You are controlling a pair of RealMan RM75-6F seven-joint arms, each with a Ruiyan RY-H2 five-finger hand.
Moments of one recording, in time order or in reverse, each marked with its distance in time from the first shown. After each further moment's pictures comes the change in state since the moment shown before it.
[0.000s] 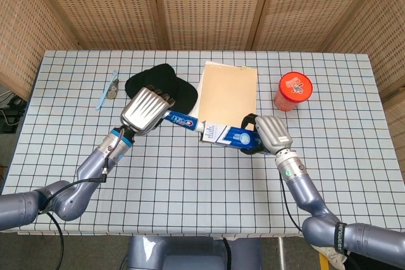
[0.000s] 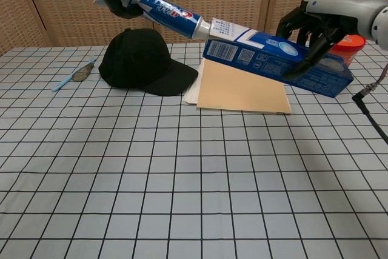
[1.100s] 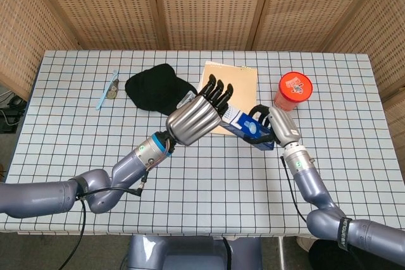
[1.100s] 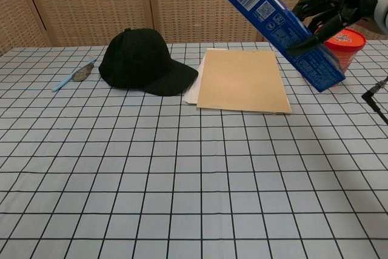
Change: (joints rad) left arm -0.184 -0.148 0.003 0.127 0.321 0.135 0.350; right arm -0.039 0.008 0.052 0.087 -0.035 -0.040 0.368
